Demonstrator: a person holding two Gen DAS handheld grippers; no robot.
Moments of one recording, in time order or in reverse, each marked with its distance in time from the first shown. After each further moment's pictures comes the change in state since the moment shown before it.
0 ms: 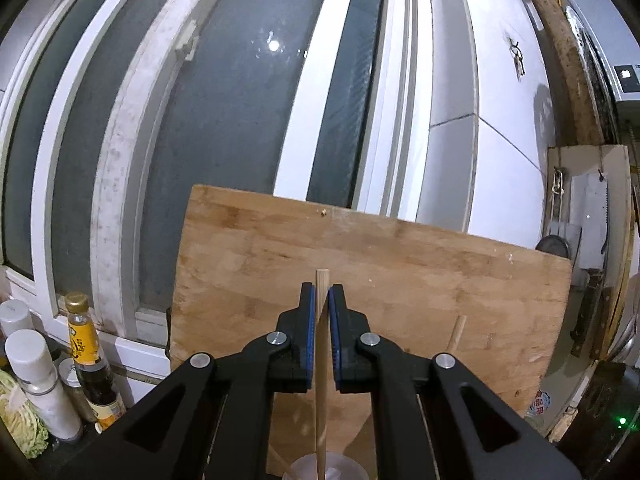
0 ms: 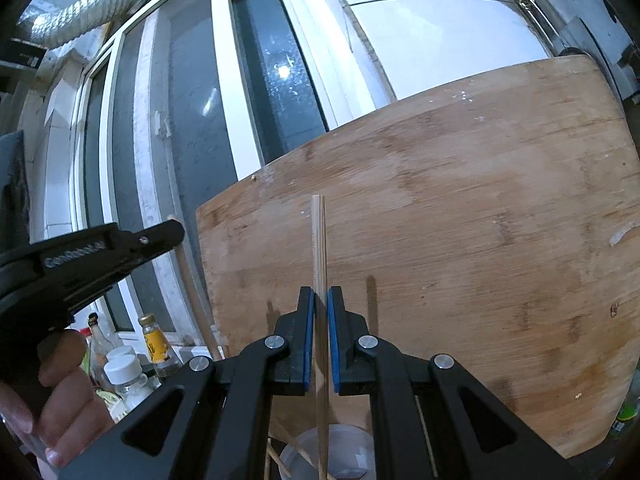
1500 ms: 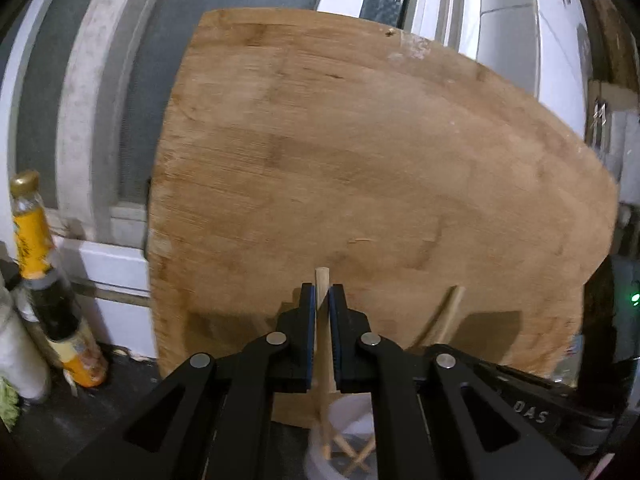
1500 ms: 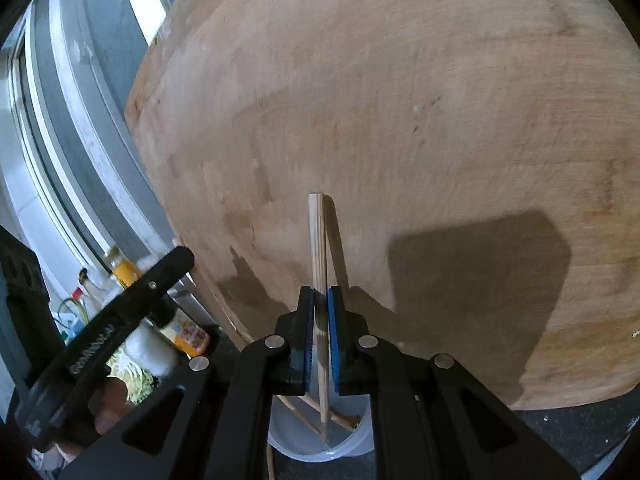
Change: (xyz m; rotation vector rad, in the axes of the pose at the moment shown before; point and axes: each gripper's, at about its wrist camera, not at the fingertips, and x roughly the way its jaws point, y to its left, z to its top) left arm 0.079 0.045 -0.089 -0.016 0.311 -0.003; right arm 0.098 -0.036 -0.041 0.135 0.531 -0.026
